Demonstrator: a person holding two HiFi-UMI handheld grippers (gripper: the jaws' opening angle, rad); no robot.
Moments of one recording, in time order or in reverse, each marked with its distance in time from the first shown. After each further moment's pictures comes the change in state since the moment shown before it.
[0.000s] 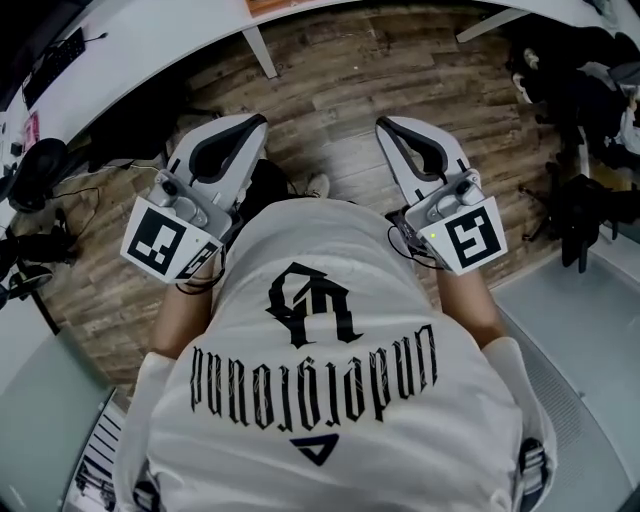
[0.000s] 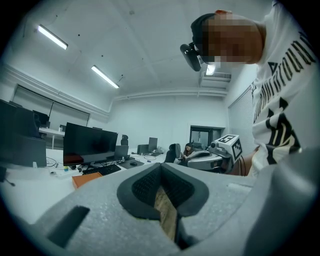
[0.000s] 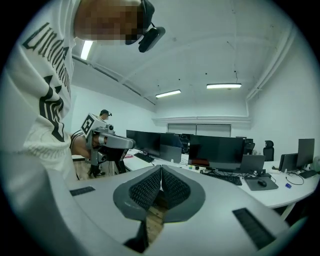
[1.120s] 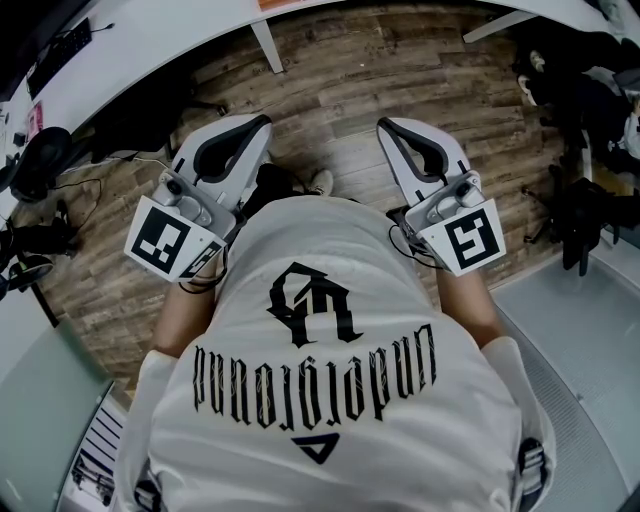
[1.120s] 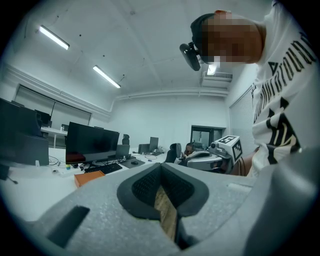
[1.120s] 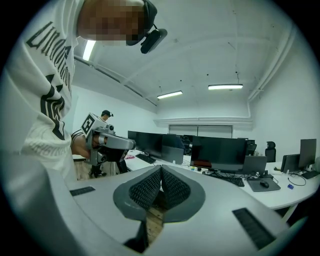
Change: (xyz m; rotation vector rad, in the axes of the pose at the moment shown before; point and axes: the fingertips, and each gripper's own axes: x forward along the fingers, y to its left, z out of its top) left arm -0.015 0.002 -0.004 -0.012 0.004 0.014; right arm 0.007 0.016 -0.001 0.001 -0.008 0.018
